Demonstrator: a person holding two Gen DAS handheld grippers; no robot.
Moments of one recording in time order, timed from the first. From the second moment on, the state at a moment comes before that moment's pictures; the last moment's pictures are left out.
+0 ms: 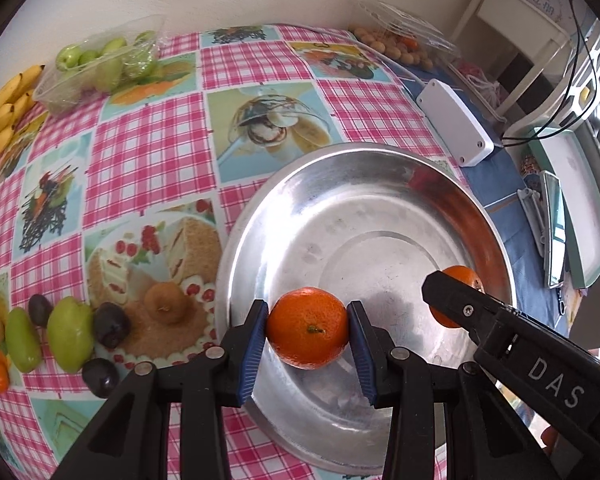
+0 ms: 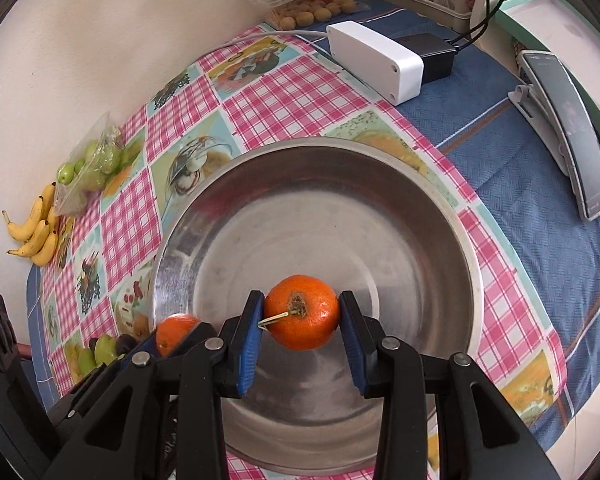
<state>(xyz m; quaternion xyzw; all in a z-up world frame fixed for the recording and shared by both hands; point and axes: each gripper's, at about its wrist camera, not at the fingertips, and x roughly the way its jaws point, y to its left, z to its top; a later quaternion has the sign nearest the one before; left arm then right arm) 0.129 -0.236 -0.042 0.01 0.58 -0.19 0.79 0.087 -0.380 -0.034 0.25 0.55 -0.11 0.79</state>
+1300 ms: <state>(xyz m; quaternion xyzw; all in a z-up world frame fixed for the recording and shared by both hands) 0.121 -0.229 -0.030 0.01 0.57 -0.19 0.80 0.109 -0.365 -0.039 0.19 0.55 -0.09 0.81</state>
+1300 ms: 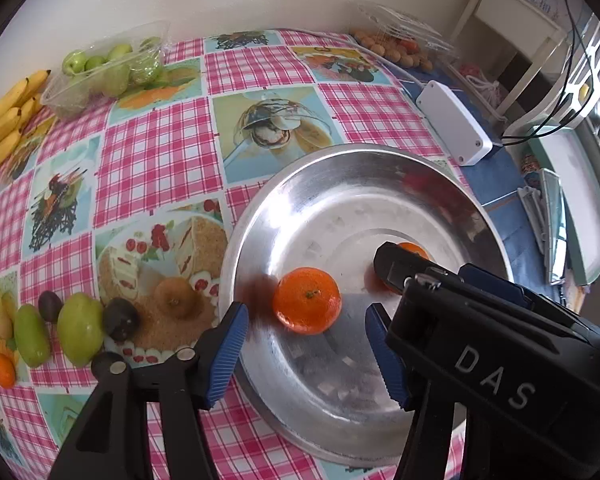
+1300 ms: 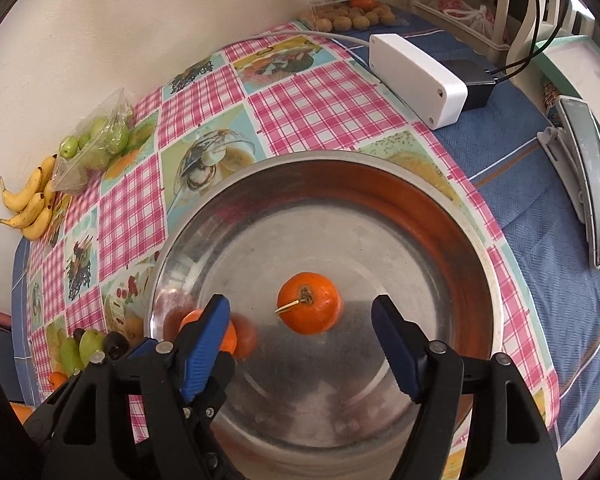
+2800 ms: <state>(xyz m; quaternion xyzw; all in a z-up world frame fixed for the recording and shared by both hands) 0.082 -0.019 -0.017 -0.04 0.53 0.01 0.85 0.063 -0.235 -0.009 0.08 0.53 -0.01 0.85</state>
